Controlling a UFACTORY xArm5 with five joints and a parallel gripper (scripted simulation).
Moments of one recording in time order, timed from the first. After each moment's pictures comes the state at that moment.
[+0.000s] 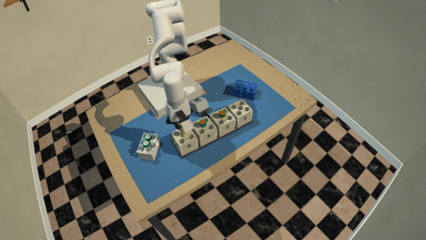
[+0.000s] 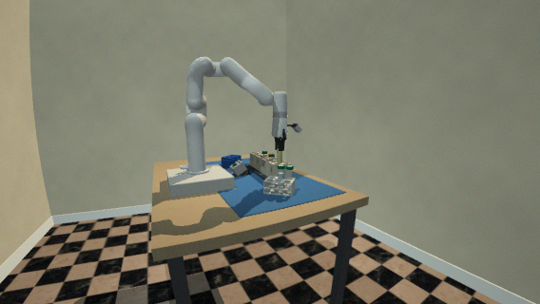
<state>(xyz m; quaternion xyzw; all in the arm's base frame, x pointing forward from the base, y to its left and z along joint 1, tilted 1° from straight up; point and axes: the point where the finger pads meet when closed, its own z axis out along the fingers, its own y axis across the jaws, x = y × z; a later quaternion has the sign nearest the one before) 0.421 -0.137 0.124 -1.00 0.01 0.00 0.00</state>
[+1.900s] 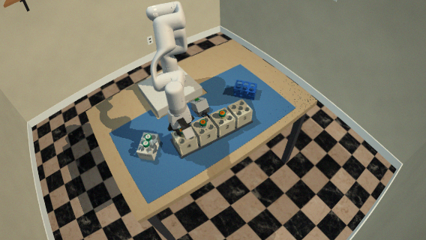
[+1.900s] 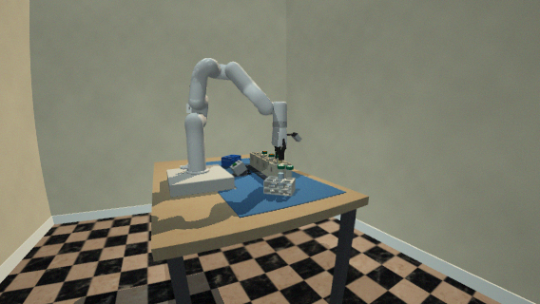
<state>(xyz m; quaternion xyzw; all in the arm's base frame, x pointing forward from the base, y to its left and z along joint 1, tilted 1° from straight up) 0.421 -0.137 0.075 -1.00 0.01 0.00 0.00</state>
